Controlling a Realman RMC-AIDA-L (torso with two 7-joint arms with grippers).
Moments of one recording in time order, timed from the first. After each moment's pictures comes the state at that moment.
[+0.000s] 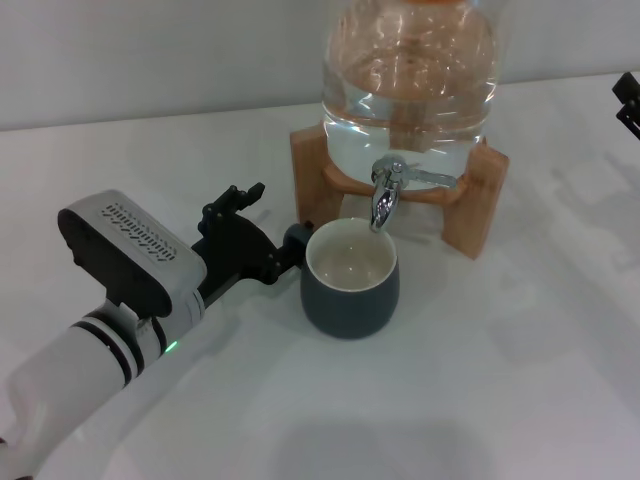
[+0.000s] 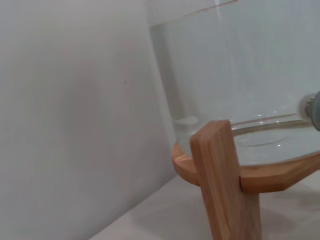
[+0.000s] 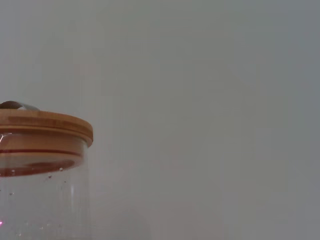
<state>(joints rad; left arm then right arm) -0.72 -2.10 2.81 0.32 -0.87 0.76 -0.04 0.32 2.01 -0.98 -0.18 -0.57 -1.42 0.57</state>
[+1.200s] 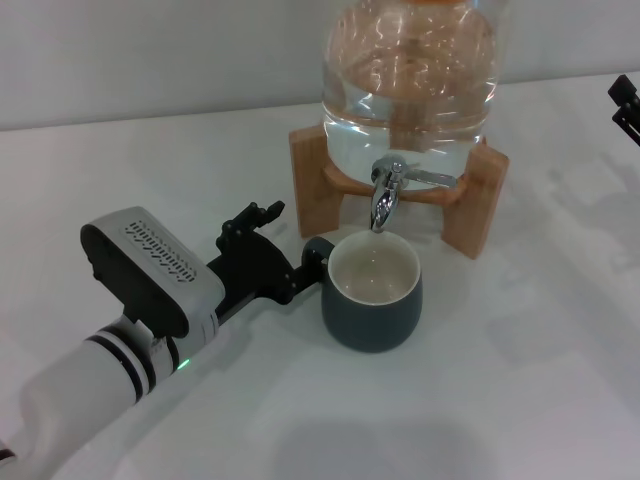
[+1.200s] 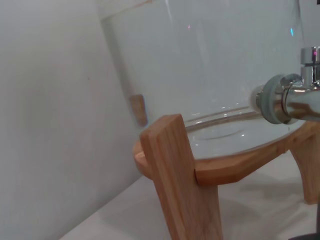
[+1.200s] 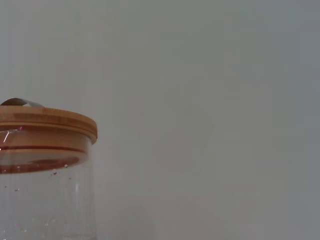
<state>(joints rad) -0.71 -2.10 2.81 0.35 -0.81 0.74 -0.03 0.32 2.01 -1.00 -0.18 -0.57 -1.42 0.57</state>
